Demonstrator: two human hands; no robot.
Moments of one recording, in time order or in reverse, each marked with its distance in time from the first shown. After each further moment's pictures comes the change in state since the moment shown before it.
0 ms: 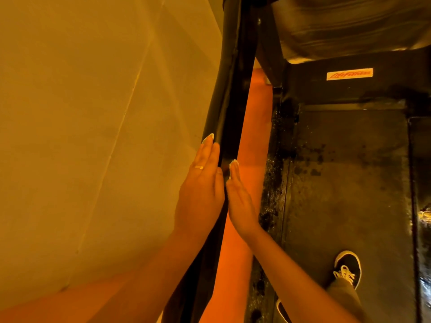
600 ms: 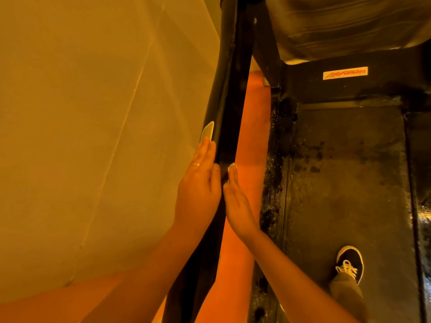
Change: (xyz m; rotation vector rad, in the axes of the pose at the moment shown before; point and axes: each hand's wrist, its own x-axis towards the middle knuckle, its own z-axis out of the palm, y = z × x) left_hand -0.024 -0.002 -0.009 -0.091 -0.025 -0.038; right_hand -0.029 0.016 0.010 -0.057 -0.016 0.018
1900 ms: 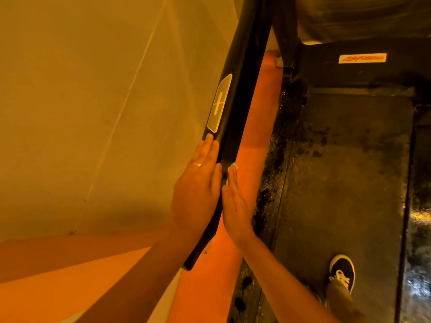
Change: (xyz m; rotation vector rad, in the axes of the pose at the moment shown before) left_hand -0.097 -0.008 -0.010 0.166 0.081 0.008; right_hand -0.091 0.032 0.033 -0.032 -0.012 0.003
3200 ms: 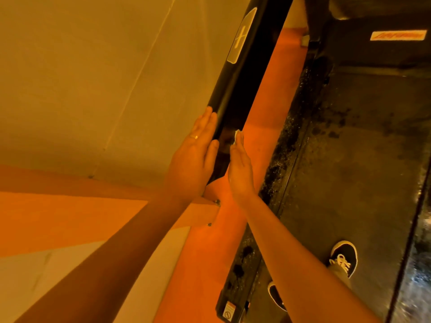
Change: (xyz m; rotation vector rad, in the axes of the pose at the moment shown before) left_hand -0.091 -0.013 -0.026 -0.057 -0.117 -0.017; right_hand -0.041 0.015 0.018 0.200 0.036 0.065
